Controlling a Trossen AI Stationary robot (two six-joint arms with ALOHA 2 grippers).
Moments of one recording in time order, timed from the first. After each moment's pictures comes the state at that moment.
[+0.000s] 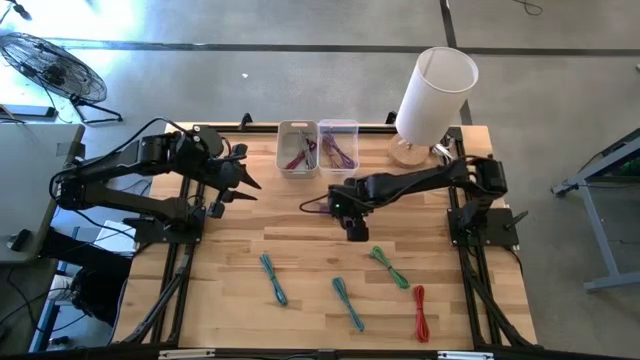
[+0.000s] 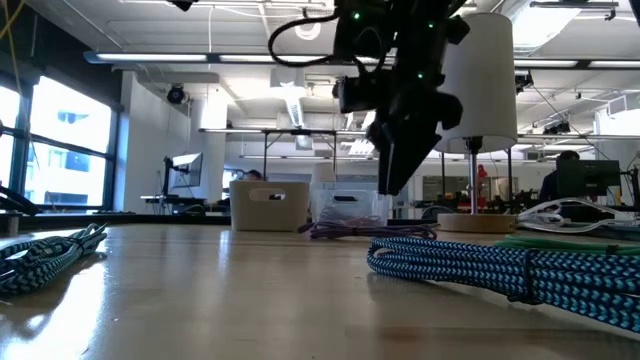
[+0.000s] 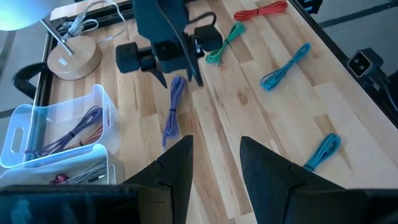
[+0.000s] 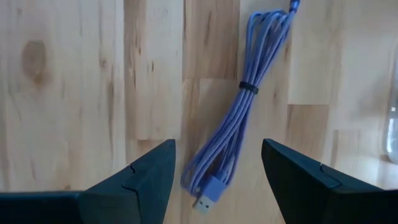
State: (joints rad) left arm 0.16 0.93 1.20 -0.91 0.24 0.36; right arm -0.03 1.83 1.29 -0.74 0.05 -0.05
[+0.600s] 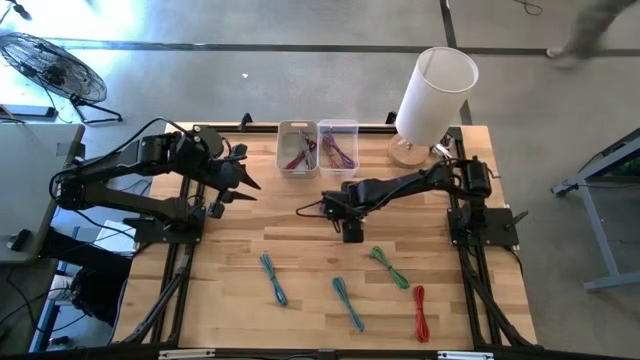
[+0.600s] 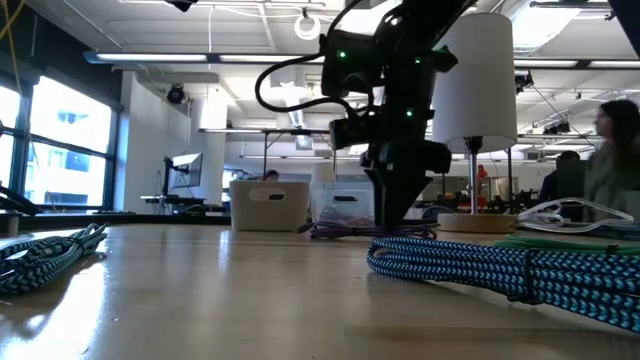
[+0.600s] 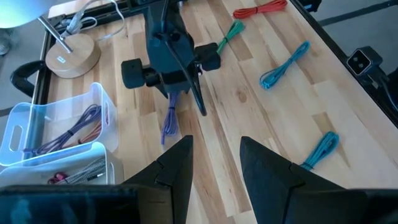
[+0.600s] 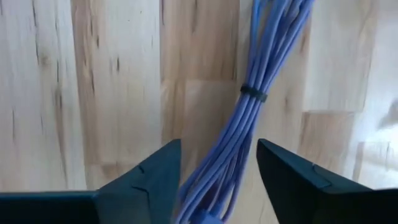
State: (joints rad) left arm 0.16 0.93 1.20 -0.92 0.24 0.36; right arm -0.04 1.95 1.29 -0.68 0.10 -0.05
